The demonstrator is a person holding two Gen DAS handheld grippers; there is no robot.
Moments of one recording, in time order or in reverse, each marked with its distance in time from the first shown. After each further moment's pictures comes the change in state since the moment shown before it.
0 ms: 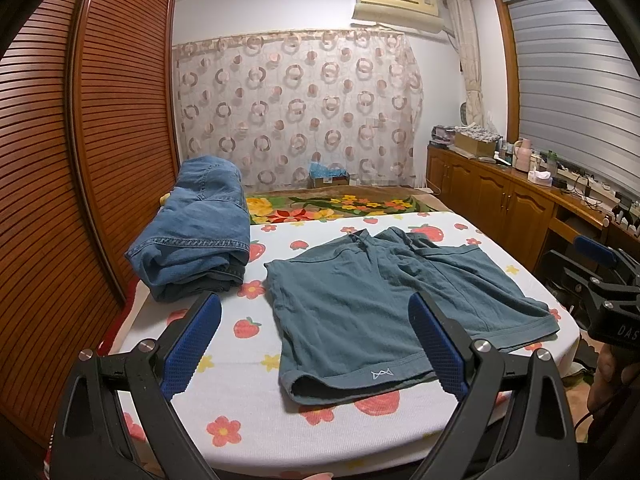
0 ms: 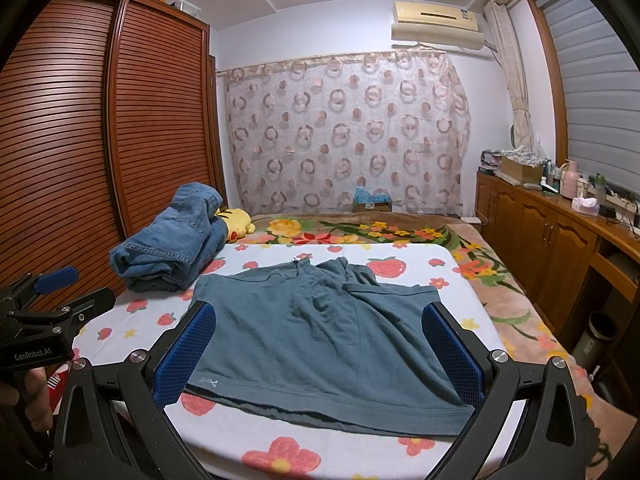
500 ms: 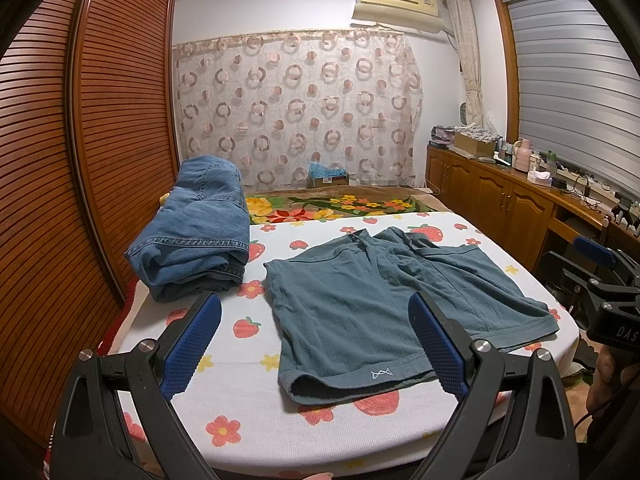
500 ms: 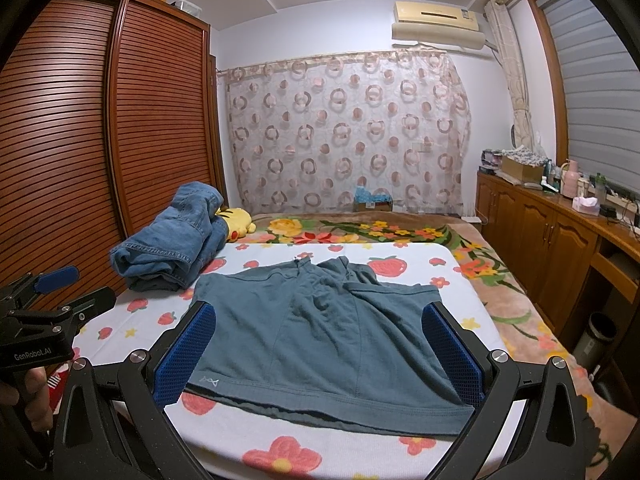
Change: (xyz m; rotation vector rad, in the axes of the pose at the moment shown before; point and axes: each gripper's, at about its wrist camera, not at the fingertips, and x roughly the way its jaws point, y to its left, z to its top) left arm 0.000 0.000 -0.001 -0.002 -0.003 0.001; right arm 0.000 0.002 -0.001 -0.002 0.000 0.000
